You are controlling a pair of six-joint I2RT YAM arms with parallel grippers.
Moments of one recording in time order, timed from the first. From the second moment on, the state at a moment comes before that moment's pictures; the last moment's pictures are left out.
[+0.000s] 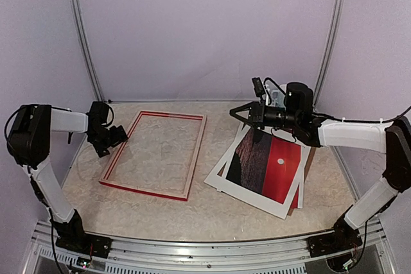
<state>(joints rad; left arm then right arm) -0.05 1.78 1.04 -0.30 0.02 -0.62 0.56 1.52 1.00 0.44 -0.70 0.78</state>
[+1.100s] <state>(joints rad) -0.19 1.66 0.80 -0.05 0.11 -0.76 0.57 1.57 0.54 0.69 -0.56 1.09</state>
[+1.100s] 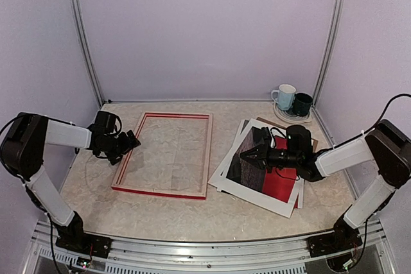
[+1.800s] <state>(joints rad) -0.33 1.64 0.76 0.02 0.11 -0.81 0.57 1.70 0.56 0.92 -0.63 1.29</state>
